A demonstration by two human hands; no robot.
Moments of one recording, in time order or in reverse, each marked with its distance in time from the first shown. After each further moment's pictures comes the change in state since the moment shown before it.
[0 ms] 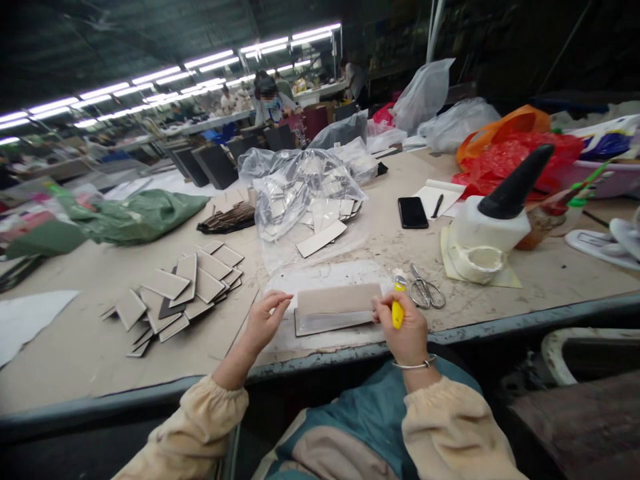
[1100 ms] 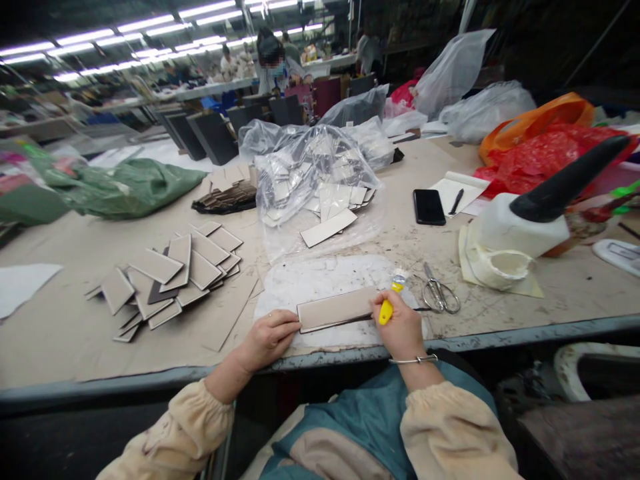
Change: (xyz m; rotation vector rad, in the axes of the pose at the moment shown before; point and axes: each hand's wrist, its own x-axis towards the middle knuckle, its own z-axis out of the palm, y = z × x) left_hand -0.041 -0.033 0.001 0.224 -0.239 0.448; right_hand 0.009 0.023 0.016 -0.453 -0.177 -0.049
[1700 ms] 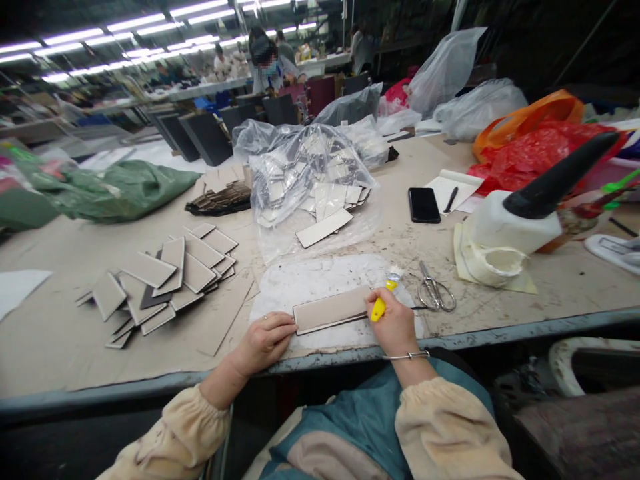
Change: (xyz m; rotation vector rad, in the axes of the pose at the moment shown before) left_hand 0.001 0.002 -0.001 -0.004 -0.020 -0.010; right_hand 0.005 0.003 0.006 -0.120 0.081 -0.146
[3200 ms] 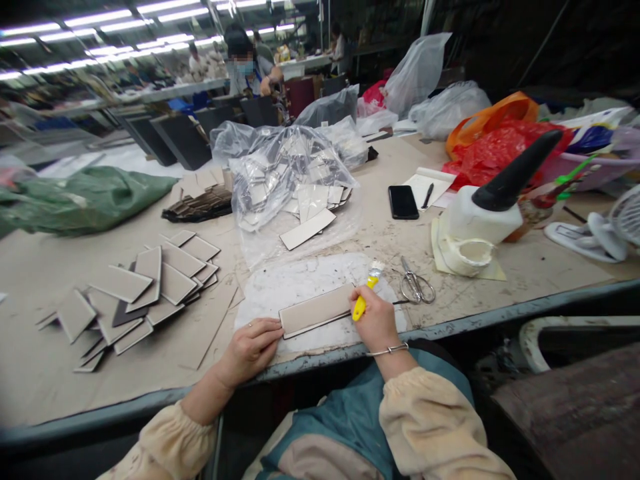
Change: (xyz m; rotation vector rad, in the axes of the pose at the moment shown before) left_hand 0.000 0.000 0.001 0.024 0.021 0.019; right_hand 0.001 -0.008 -0.002 0.038 -0.027 -0.023
